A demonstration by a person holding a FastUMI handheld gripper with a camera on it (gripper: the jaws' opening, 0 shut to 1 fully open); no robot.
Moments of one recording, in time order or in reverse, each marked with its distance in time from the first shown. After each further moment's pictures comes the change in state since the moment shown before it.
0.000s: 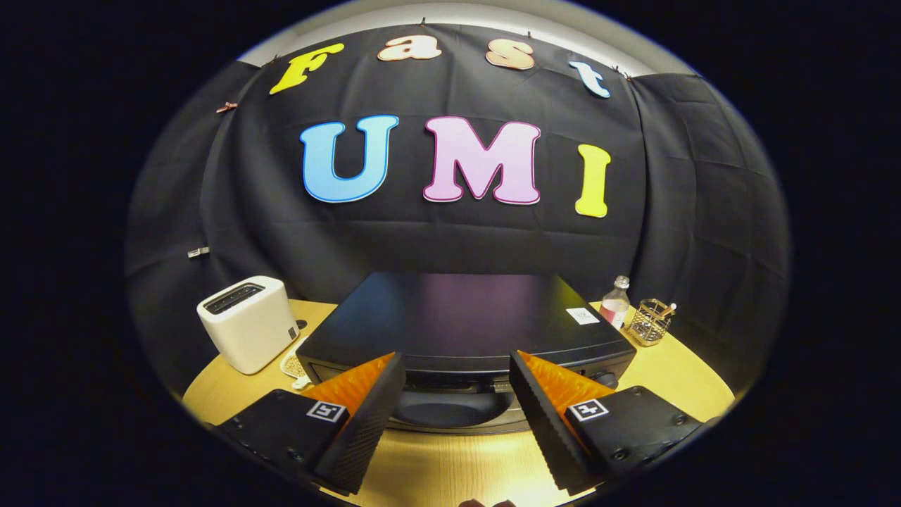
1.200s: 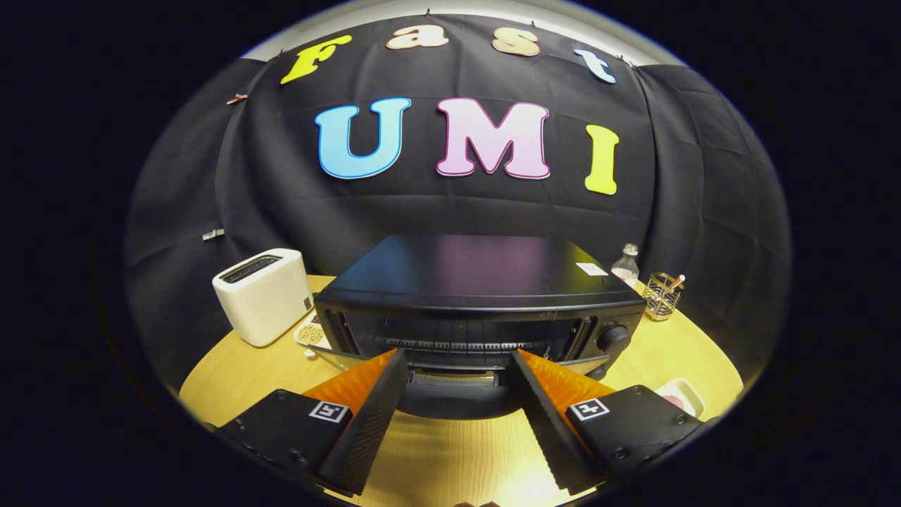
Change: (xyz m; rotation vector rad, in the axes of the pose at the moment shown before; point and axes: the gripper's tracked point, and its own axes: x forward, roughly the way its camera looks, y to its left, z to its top) arm -0.040 0.004 -0.051 -0.004 0.064 0.060
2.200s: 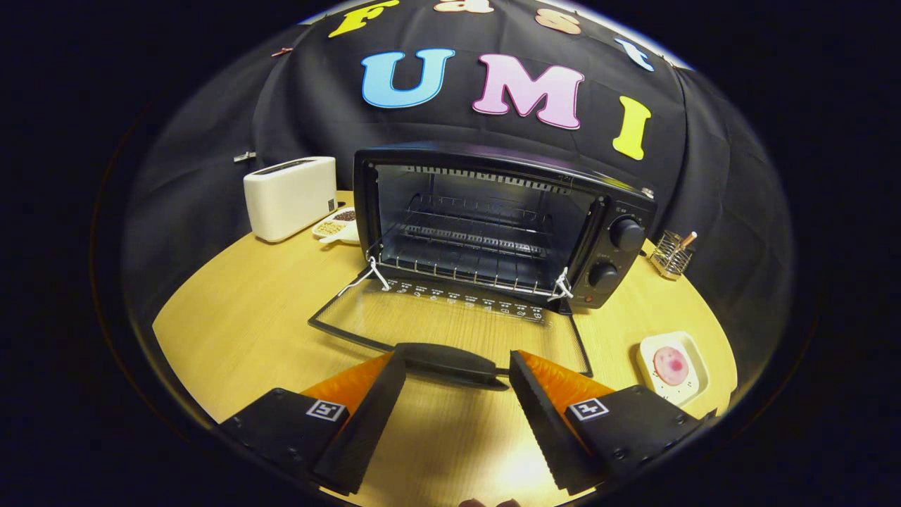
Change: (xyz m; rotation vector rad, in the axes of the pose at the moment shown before) arm -0.050 -0.011 -0.118 -0.141 0.204 0.080
